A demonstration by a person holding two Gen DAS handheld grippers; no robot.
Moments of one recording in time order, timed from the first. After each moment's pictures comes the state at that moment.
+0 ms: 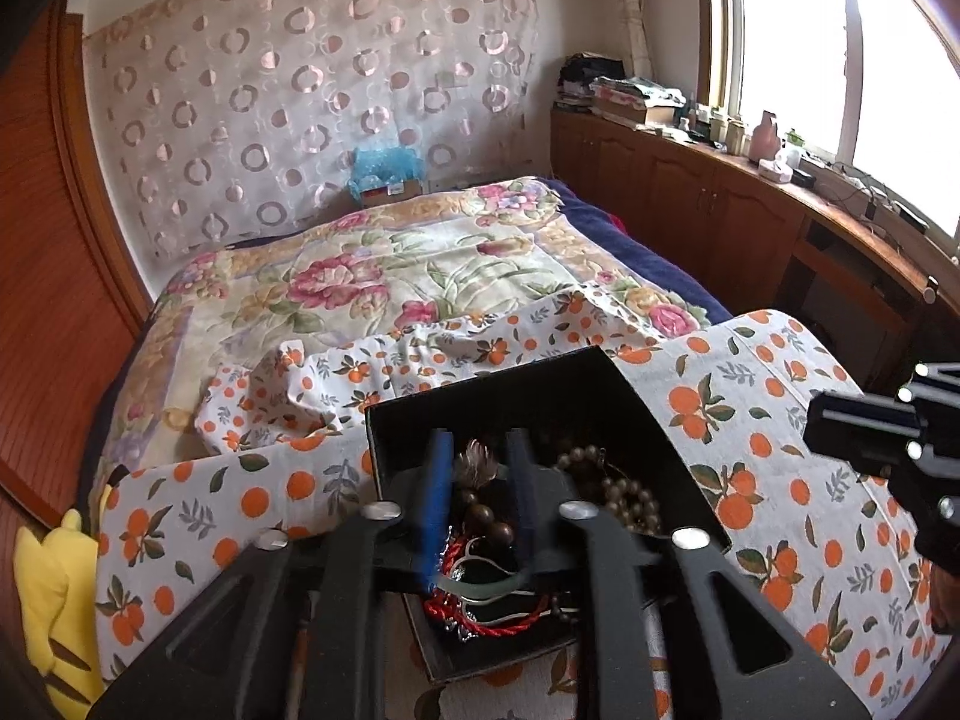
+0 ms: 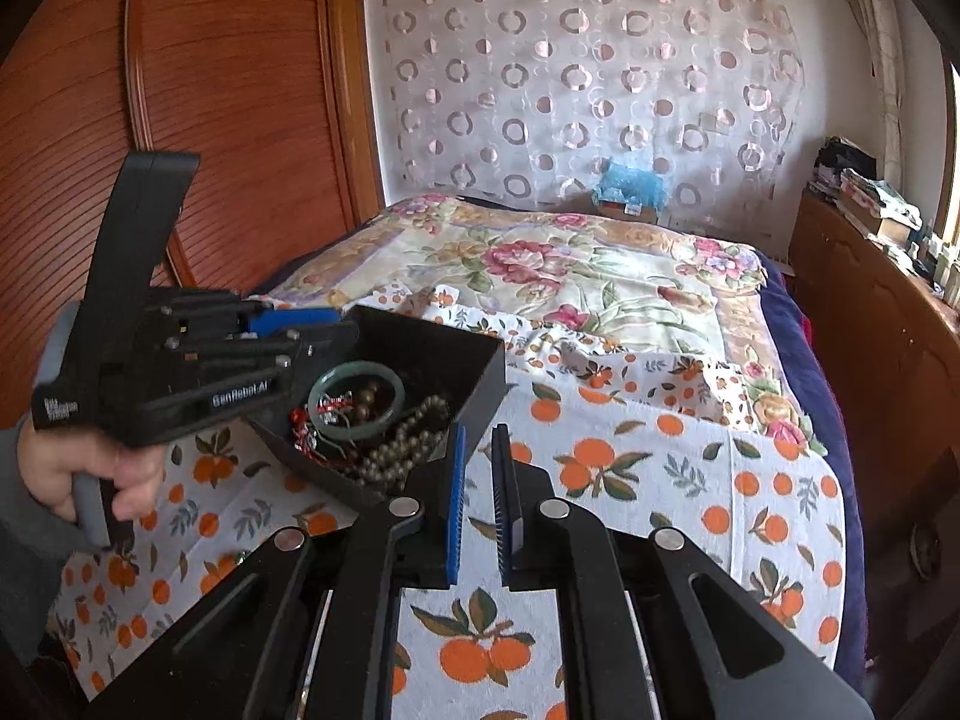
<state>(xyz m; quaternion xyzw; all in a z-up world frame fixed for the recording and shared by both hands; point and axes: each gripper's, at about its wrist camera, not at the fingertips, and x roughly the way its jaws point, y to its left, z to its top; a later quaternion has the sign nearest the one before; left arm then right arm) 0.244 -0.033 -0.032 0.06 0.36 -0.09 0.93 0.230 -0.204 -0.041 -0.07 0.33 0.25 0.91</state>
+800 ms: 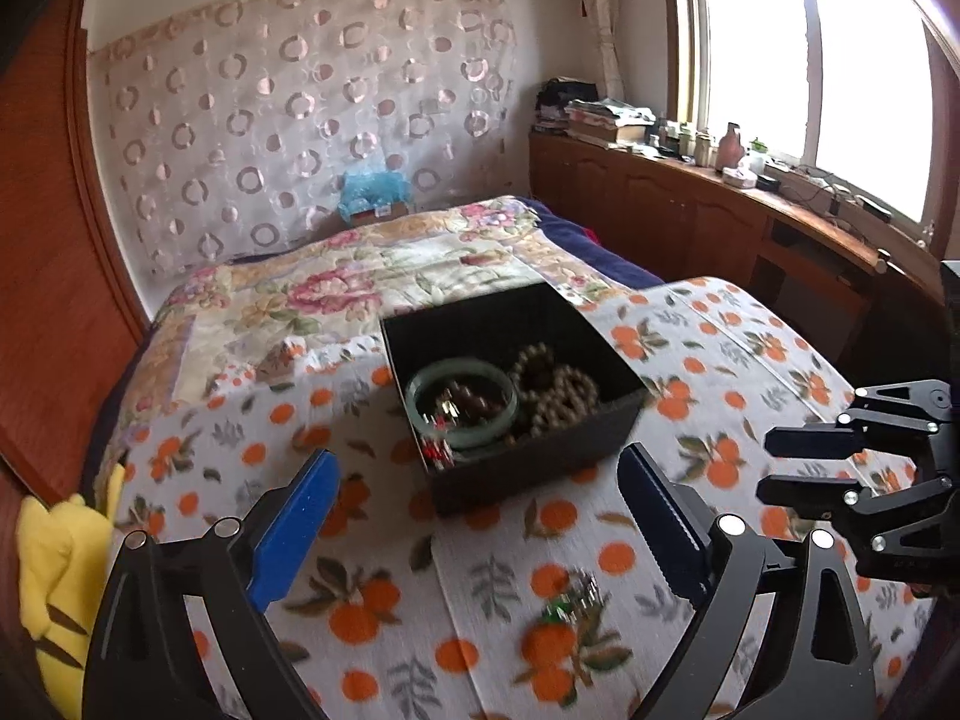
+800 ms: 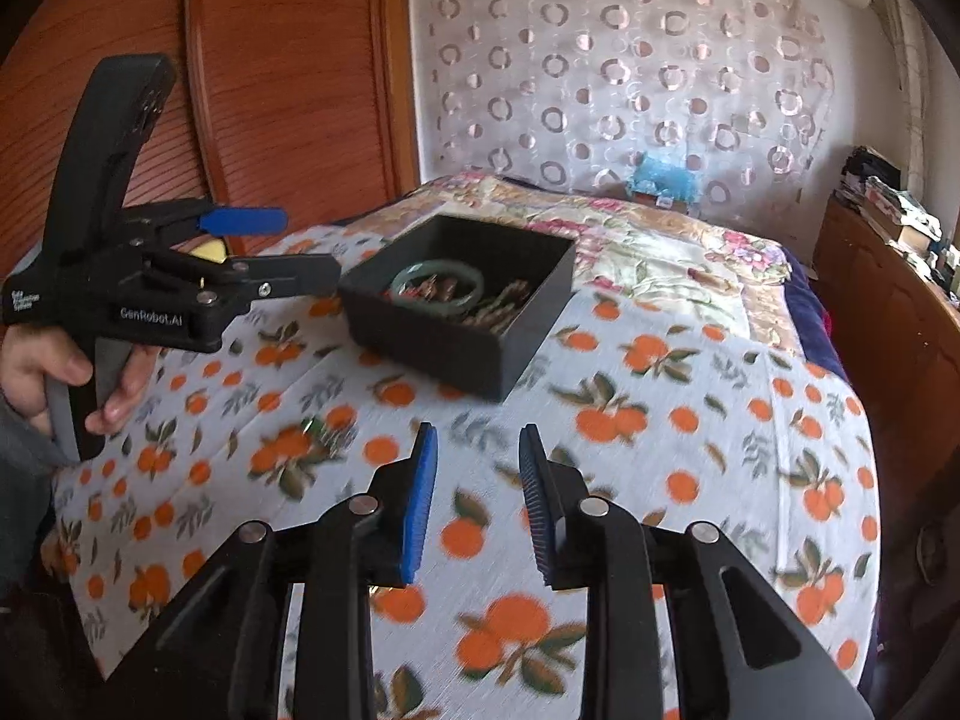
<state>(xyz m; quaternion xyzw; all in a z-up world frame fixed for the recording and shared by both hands) 0.143 -0.012 -0.034 0.06 0.33 -0.12 0.93 0.141 -0.201 -0.080 -0.10 0.34 0.29 0.89</state>
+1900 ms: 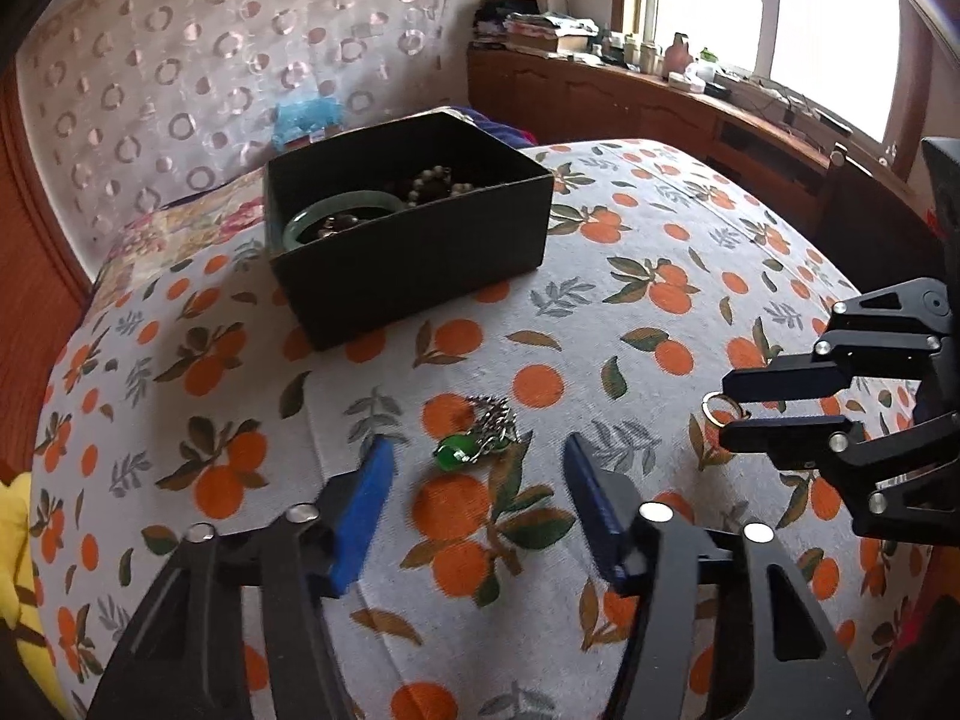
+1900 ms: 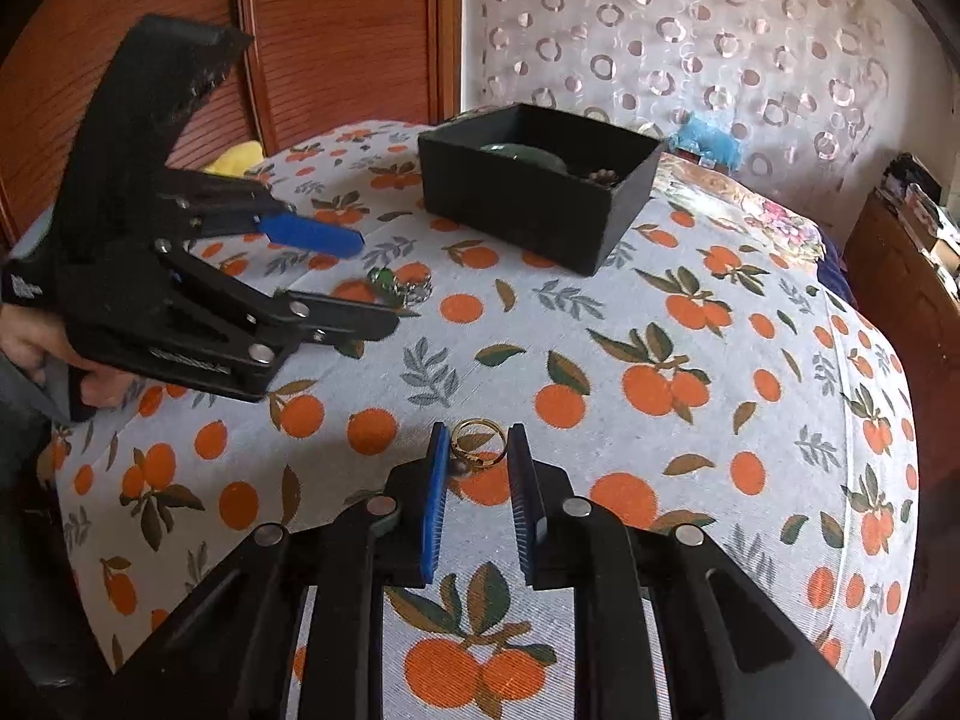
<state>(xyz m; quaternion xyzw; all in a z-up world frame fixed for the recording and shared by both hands) 0.119 -0.042 -0.099 0.10 0.41 -0.18 0.89 0.110 -0.184 -0.114 -0.15 0.39 0.31 0.85</state>
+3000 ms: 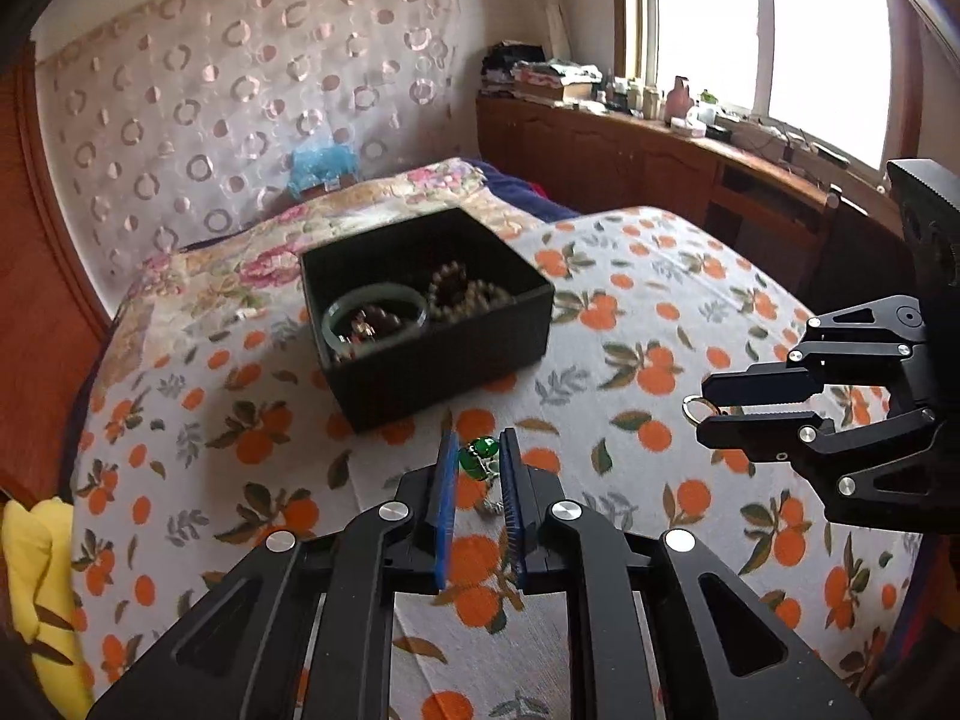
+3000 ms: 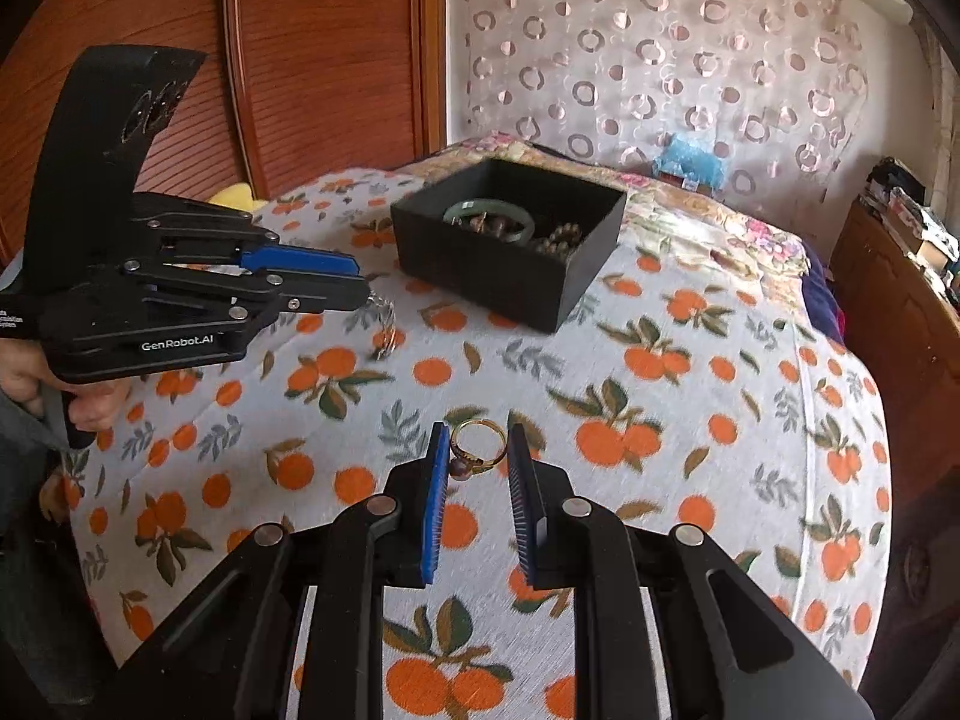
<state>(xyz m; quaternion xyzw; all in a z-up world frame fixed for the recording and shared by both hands) 0.112 -0.037 -0.051 0.09 0.35 -0.17 0.91 0.124 -0.190 -0.084 -0.13 0.36 0.30 0.87</state>
